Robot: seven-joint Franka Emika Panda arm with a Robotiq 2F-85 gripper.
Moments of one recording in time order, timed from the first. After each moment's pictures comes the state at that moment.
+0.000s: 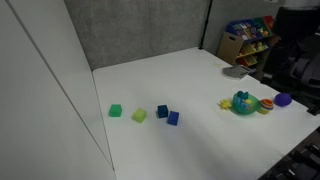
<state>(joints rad) 0.11 -0.29 0.20 -2.31 -0.03 1.88 0.07</state>
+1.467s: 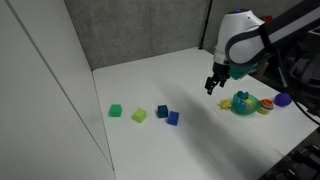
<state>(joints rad) 0.09 0.44 0.03 -2.01 -0.13 2.40 0.12</state>
